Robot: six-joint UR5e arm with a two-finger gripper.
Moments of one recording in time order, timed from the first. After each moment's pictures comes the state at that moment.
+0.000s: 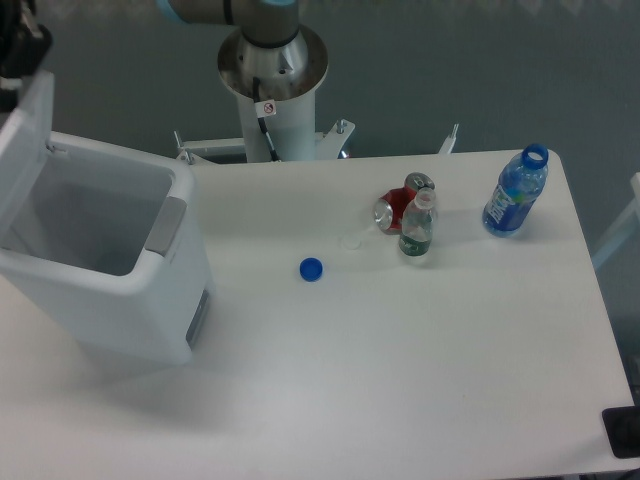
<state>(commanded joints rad) 1.99 -1.48 -1.54 -1.10 1.39 0.63</state>
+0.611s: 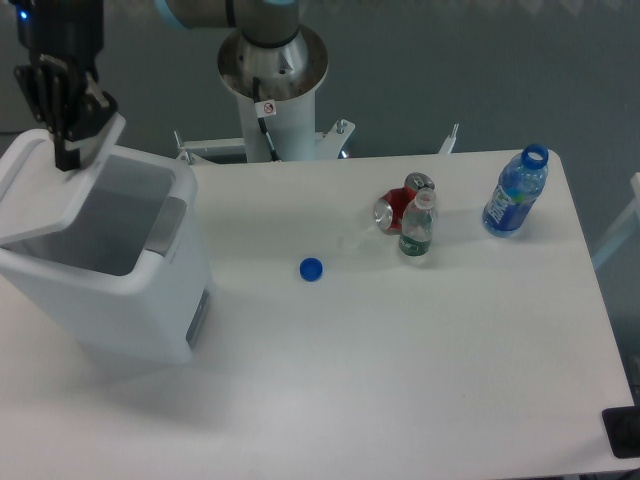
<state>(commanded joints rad) 2.06 -1.52 -1.57 -1.11 1.39 0.63</state>
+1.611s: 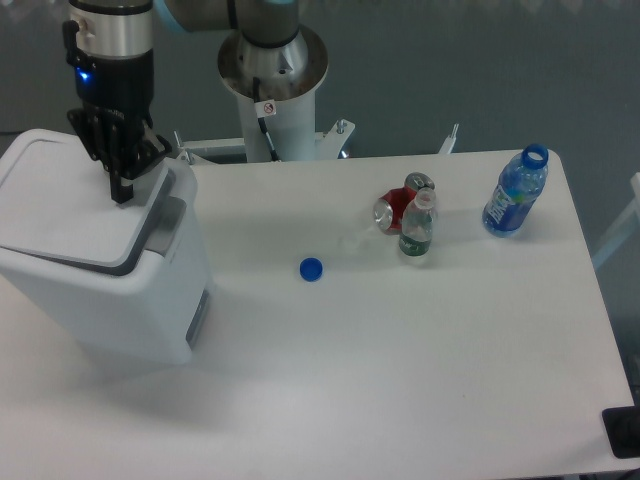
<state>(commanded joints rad) 2.09 -1.55 -1.63 -1.12 1.39 0.64</state>
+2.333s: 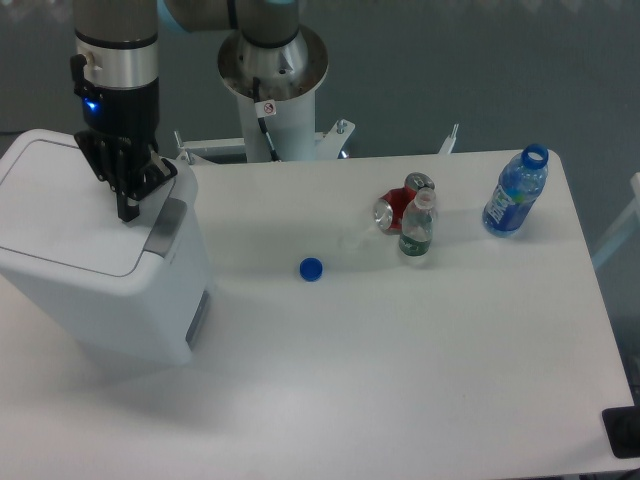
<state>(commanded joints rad) 2.10 -1.58 -1.63 -1.12 1.39 0.64</state>
